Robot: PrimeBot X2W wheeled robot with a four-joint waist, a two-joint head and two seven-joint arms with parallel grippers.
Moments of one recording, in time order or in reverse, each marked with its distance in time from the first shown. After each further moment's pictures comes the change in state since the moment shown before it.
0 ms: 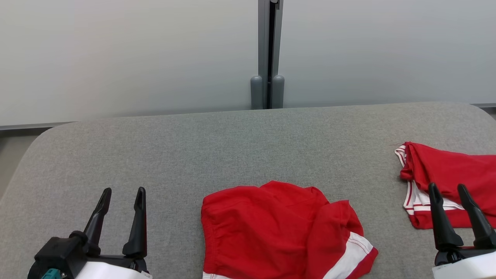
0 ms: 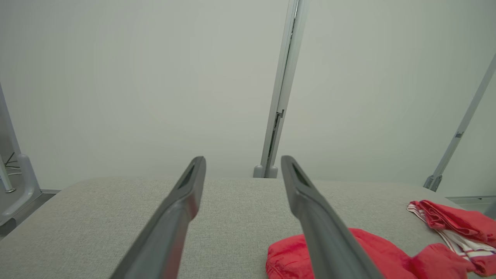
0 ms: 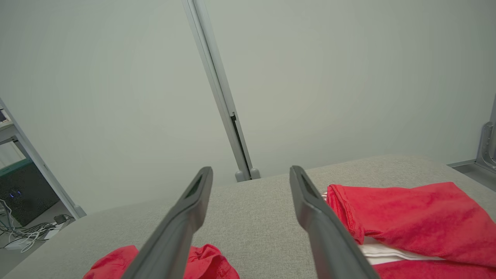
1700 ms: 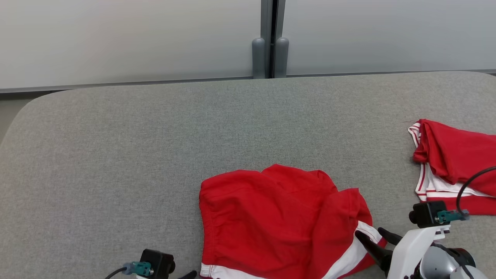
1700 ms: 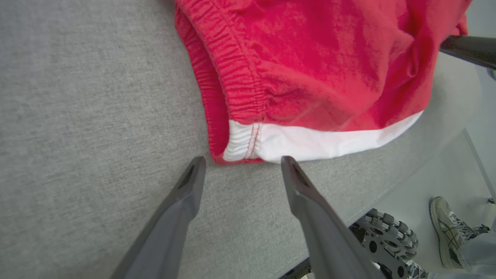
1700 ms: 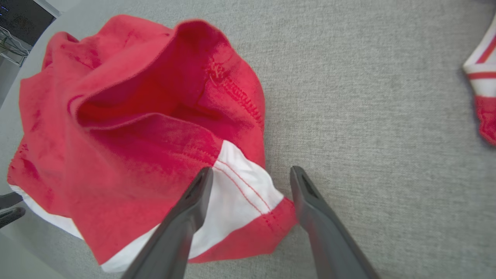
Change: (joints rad) left arm -0.096 -0.017 -0.315 0.287 -0.197 -0.287 0.476; right arm -0.243 -0.144 0.359 0.370 0.211 -0.001 0.459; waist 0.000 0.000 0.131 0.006
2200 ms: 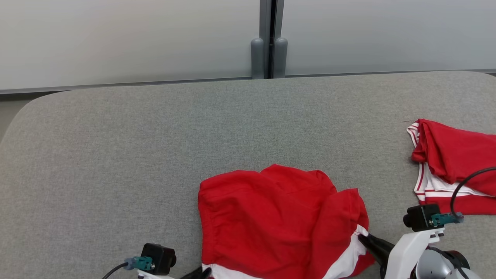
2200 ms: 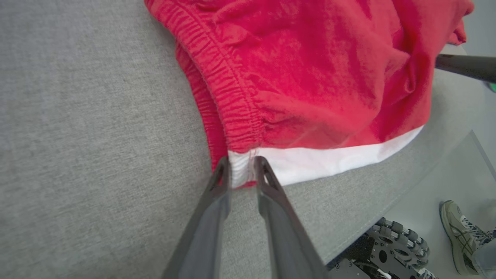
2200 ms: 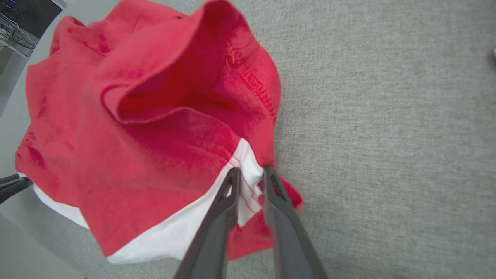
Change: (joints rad) left arm -0.035 -0.011 -0.006 0.024 0.027 -0.011 -0.036; right arm -0.013 -0.018 0.063 0.010 0.038 0.000 -0.018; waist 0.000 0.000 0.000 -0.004
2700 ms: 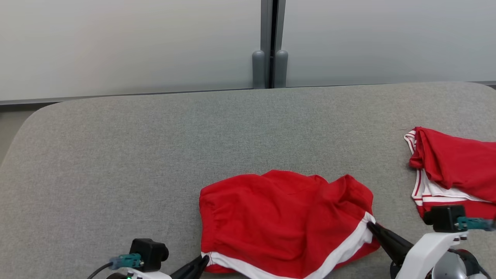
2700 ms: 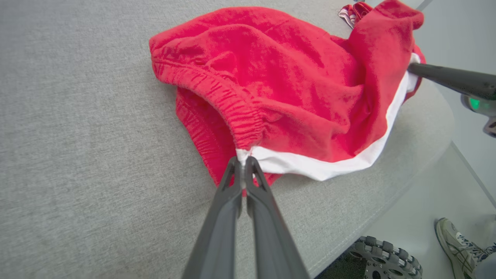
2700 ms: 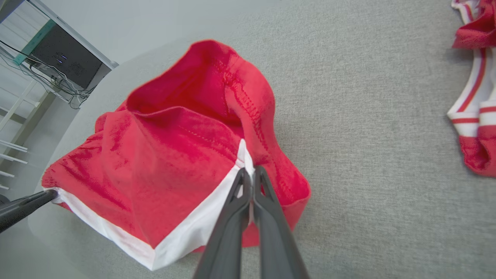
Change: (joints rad) left arm 0.020 0.038 0.025 -0.094 -0.017 0.001 -0.027; right arm 0.069 -0.027 -0.045 -0.122 0.057 0.000 -0.077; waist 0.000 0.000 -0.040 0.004
